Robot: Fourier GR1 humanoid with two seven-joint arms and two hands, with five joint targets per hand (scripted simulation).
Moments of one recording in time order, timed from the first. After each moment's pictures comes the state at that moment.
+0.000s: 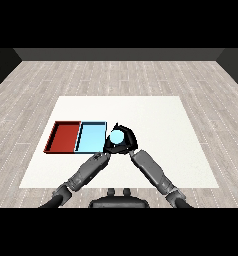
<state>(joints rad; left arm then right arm) -0.56 0.03 -0.64 -0.98 0.48 0.50 -0.40 -0.50 -0.02 0.49 -1.29 -0.23 -0.38 -0.26</state>
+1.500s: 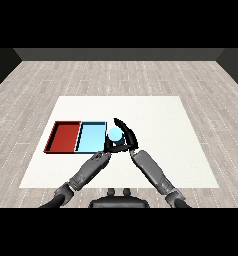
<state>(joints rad) -0.57 0.00 -0.60 -0.94 0.42 0.64 -0.37 -0.49 0.00 0.46 -1.29 -0.16 -0.37 -0.23</state>
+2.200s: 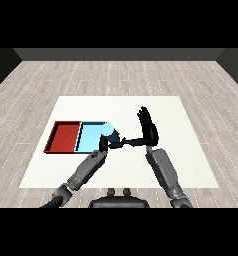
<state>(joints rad) -0.54 0.02 -0.52 -0.94 0.41 0.63 -0.38 -0.39 -0.07 0.23 -1.50 -0.30 -0.23 -0.21</state>
